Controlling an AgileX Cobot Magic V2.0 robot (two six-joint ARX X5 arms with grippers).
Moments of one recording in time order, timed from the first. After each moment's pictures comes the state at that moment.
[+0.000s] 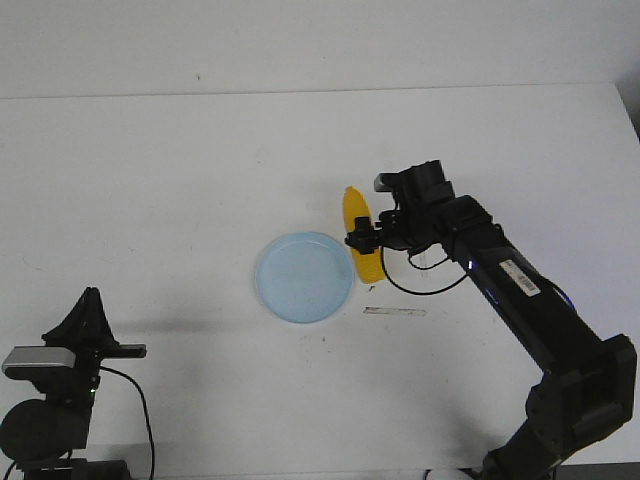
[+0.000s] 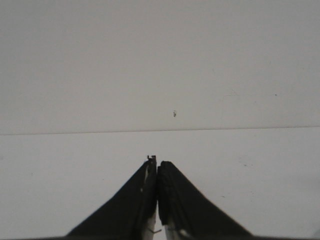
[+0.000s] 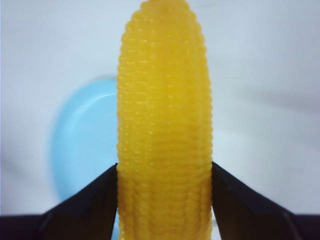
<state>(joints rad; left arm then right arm) 0.03 0.23 0.36 0.12 0.02 0.01 0.33 1.70 1.45 -0.75 -0.45 0.26</state>
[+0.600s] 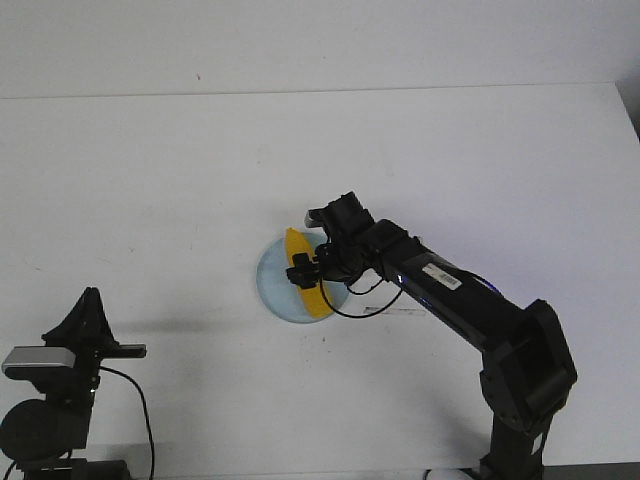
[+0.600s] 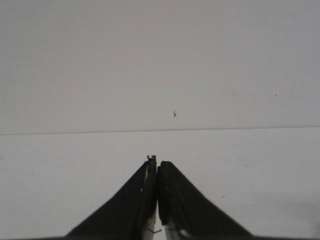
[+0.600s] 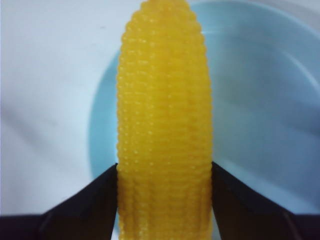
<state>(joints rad) 0.03 0.23 0.36 0.12 0.02 0.01 0.57 1.88 1.45 -0.65 -0.40 0.40</state>
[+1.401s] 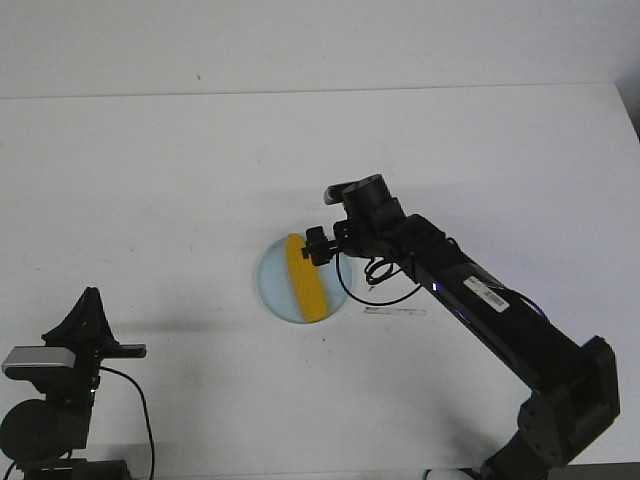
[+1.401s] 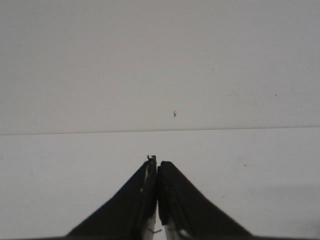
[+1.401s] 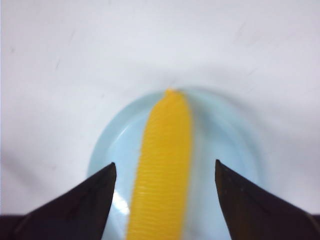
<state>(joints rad) 0.03 0.23 0.36 0.12 0.02 0.01 0.54 1.70 1.45 -0.60 -0.22 0.32</state>
